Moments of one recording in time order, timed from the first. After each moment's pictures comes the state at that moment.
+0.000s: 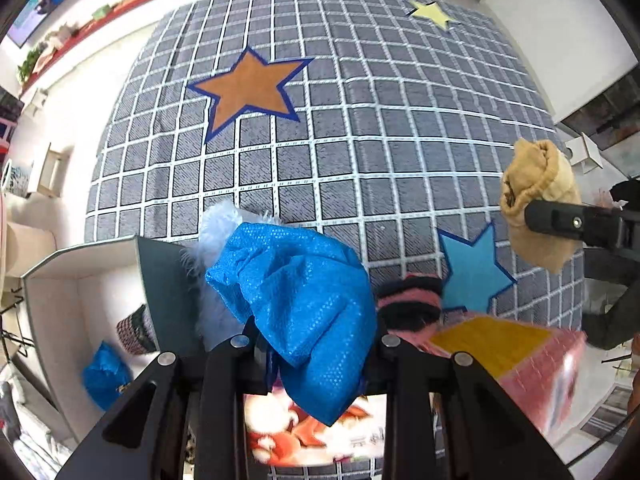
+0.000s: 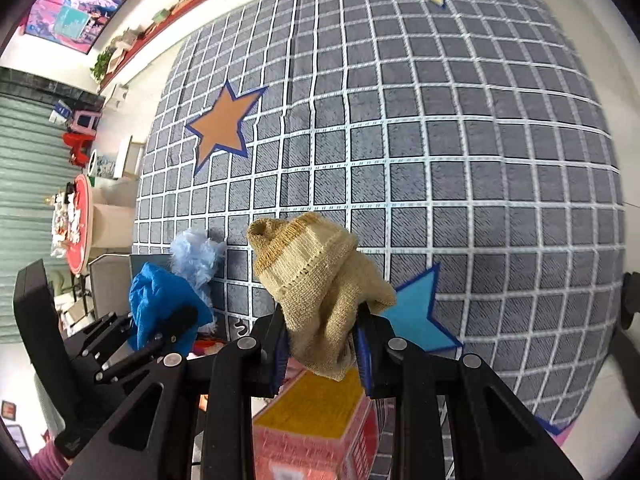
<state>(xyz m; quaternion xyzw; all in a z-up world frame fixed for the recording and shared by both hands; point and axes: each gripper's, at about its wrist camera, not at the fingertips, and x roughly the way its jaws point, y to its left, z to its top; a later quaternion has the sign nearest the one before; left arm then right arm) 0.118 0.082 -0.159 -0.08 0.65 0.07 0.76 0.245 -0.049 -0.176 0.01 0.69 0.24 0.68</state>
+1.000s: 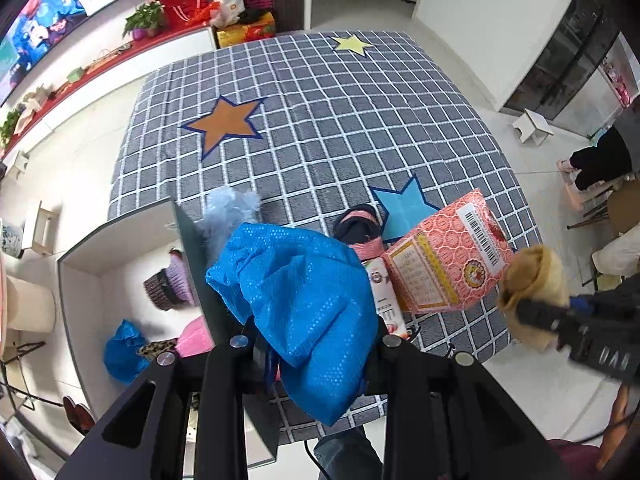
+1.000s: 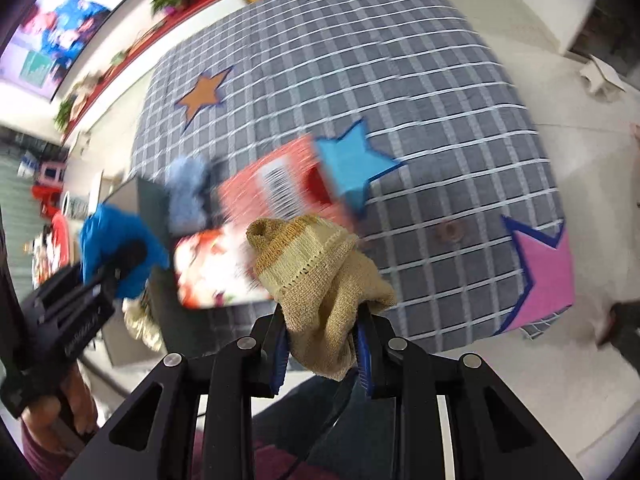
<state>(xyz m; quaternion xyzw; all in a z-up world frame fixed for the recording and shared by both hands) 0.022 0.067 -0.077 -0.03 0.58 0.00 0.82 0.055 -0.108 -0.114 0.03 0.67 0.14 0.73</state>
